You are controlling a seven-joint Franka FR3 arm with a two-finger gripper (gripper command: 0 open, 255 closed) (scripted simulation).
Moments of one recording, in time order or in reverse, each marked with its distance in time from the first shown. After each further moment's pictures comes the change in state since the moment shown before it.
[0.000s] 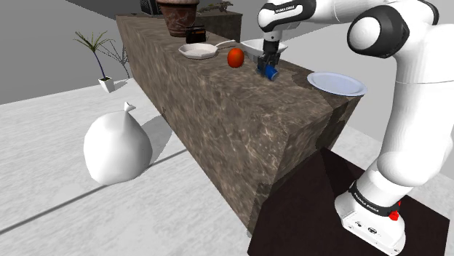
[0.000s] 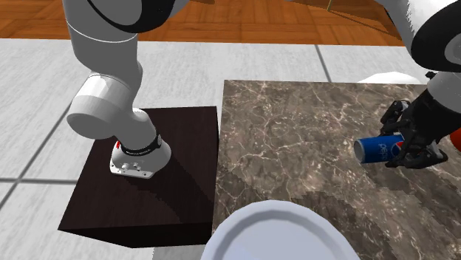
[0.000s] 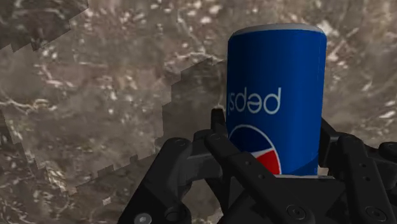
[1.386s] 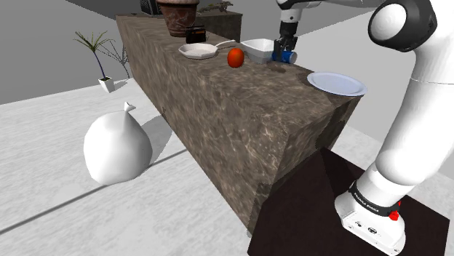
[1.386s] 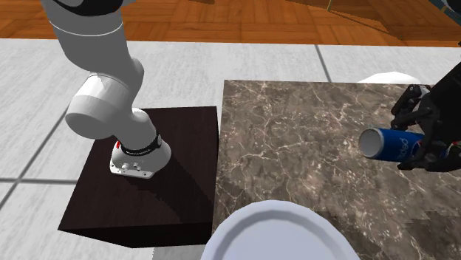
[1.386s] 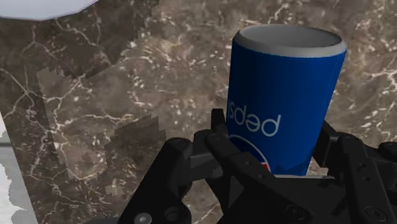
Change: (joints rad) arm -0.044 -0.136 -0.033 0.005 -0.022 -0.138 -0.074
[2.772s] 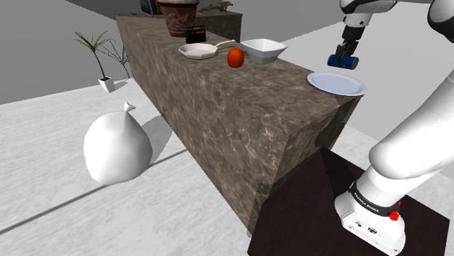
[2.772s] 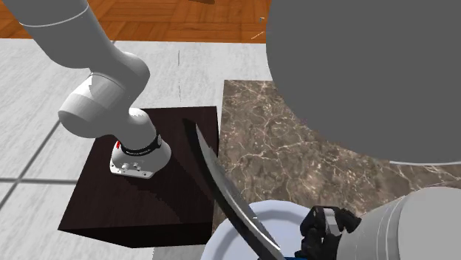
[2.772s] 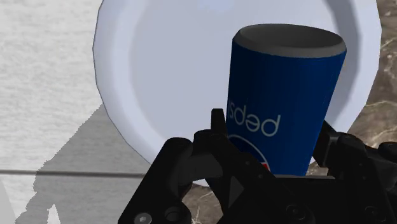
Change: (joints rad) arm -0.215 -0.292 -0.196 -0.376 -0.081 0.108 -0.402
